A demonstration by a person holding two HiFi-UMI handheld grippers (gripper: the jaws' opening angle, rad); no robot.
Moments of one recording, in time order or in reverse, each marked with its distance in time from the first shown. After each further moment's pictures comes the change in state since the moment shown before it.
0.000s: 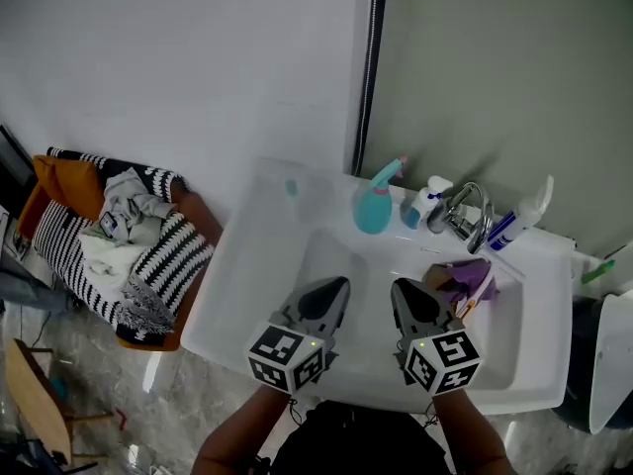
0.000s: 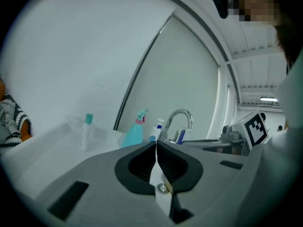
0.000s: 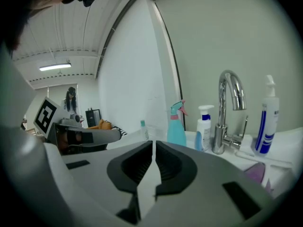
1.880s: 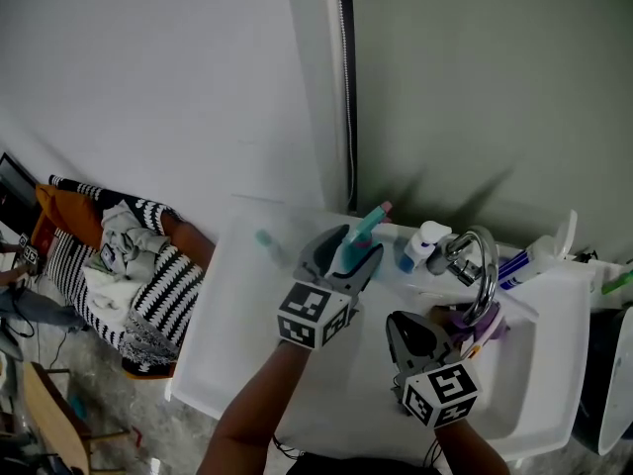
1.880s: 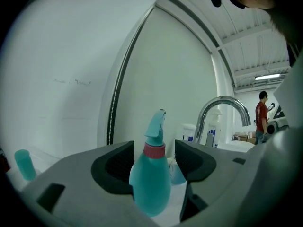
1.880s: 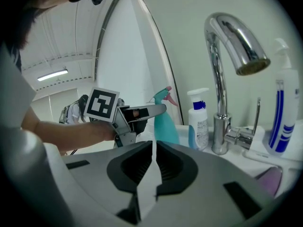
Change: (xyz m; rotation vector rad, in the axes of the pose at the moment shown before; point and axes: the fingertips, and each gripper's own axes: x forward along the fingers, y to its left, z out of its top) left arm 0.199 0.061 0.044 0.212 -0.023 -0.019; right arm 0.053 -0.070 -0.016 0.084 0.065 0.057
